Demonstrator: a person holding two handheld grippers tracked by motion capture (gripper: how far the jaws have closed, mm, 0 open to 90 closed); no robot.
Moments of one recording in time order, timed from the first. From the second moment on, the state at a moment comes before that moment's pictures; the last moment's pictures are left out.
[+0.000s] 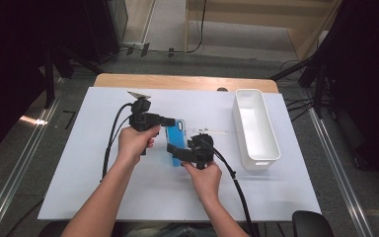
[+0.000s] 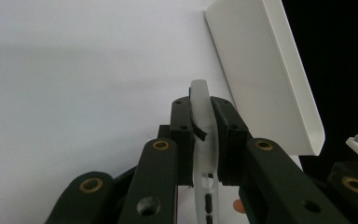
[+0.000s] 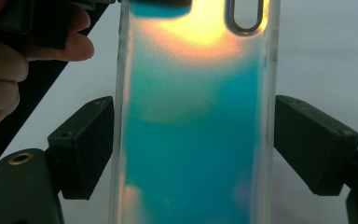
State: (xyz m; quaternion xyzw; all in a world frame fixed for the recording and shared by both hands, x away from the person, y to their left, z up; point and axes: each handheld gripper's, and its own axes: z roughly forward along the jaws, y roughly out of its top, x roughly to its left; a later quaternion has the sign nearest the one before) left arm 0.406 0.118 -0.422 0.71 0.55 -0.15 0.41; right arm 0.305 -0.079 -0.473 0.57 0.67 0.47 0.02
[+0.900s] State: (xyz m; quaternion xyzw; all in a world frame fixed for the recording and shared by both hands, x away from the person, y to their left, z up) left arm 0.404 0.129 -0.415 0.71 0.53 -0.14 0.44; right arm 0.312 -0.094 -0.457 0.49 0.74 0.46 -0.01
